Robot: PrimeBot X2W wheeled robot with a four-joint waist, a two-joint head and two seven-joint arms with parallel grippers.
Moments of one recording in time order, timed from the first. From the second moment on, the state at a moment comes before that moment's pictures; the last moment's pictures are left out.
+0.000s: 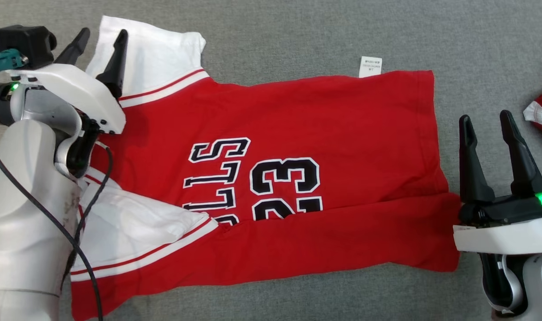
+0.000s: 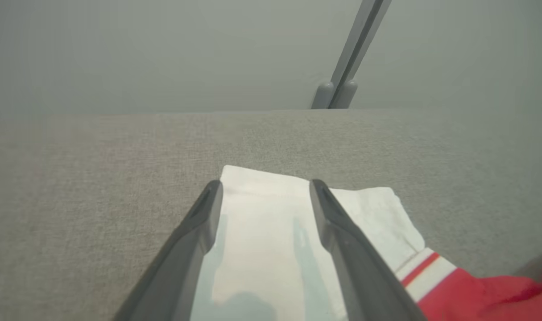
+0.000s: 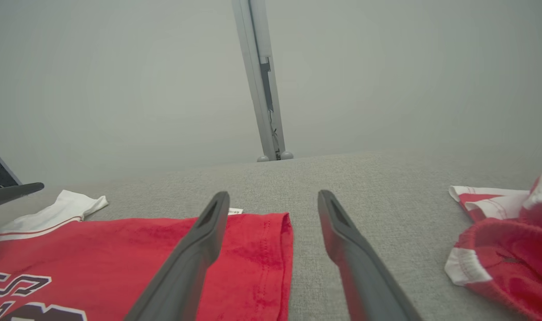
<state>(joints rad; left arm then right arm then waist) -0.82 0.24 -0.19 0.60 -0.46 -0.11 0.09 -0.19 -0.08 0.02 -0.10 0.29 0.13 -0.19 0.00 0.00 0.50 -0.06</state>
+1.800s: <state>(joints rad) -0.97 0.30 -0.48 0.68 -0.65 -0.13 -0.25 -0.60 -0.41 0.27 0.24 0.69 0.13 0.03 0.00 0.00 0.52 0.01</state>
